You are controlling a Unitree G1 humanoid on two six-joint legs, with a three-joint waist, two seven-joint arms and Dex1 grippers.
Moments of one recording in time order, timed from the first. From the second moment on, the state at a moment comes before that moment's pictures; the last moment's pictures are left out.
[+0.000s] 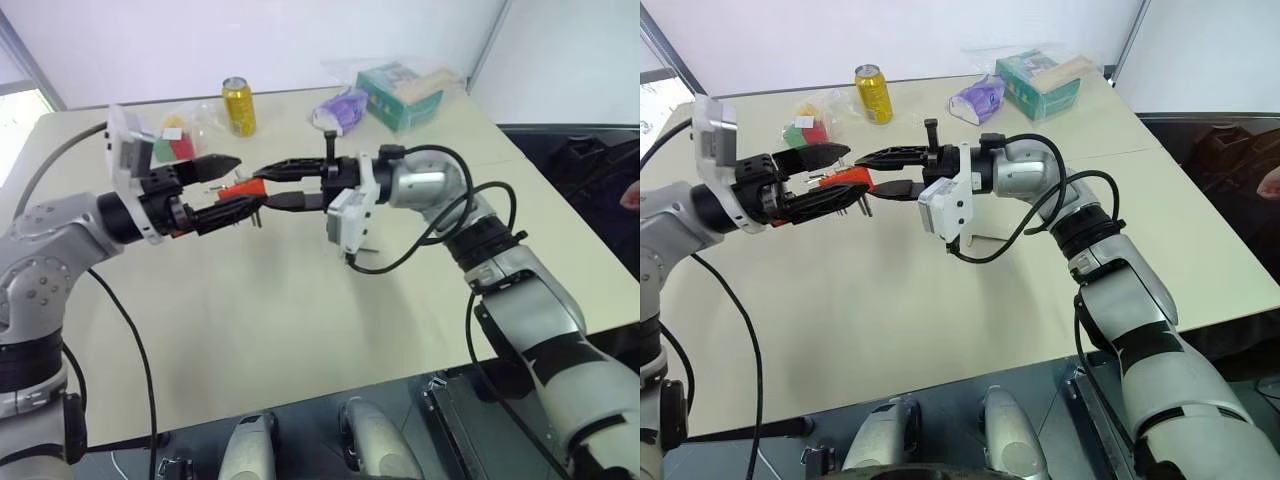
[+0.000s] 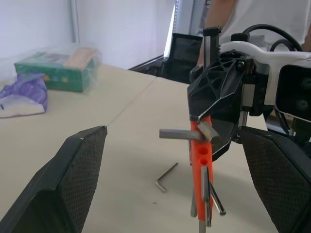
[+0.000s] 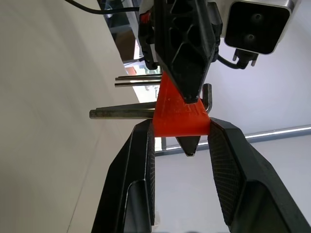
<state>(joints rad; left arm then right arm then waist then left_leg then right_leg) -0.52 0.80 0.29 -0.32 -0.95 0.83 -0.81 -1.18 -0.40 0.46 0.68 -0.09 -1.07 0.78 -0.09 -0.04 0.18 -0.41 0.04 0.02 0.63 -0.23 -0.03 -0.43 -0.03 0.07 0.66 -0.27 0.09</state>
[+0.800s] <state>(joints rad) -0.48 0.82 0.29 -0.34 -0.99 0.85 -0.83 -1.18 -0.40 0.42 0.72 -0.09 -1.09 0.84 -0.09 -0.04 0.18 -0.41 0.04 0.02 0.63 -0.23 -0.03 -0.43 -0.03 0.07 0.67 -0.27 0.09</state>
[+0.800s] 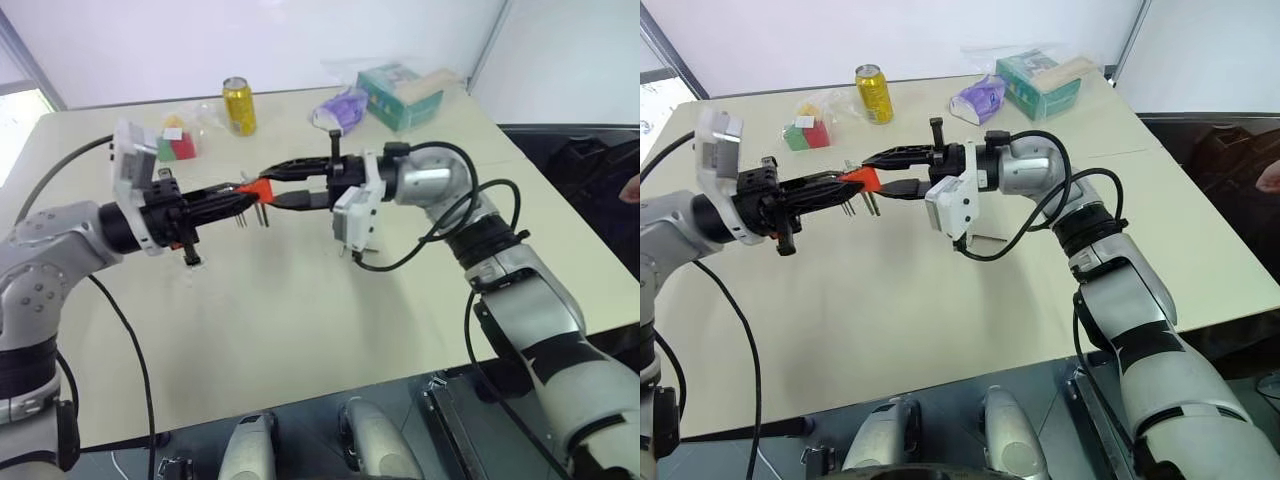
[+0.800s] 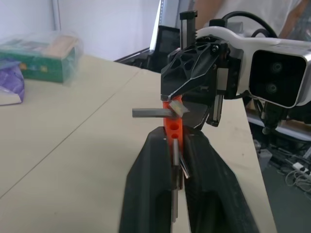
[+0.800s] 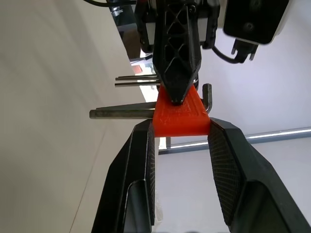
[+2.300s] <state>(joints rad) -0.40 0.81 0.29 -0.42 -0.91 0.81 -0.75 -1.10 -0.49 0.44 0.78 -0.16 0.14 1.30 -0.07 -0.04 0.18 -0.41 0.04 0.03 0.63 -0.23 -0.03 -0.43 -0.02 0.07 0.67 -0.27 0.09</state>
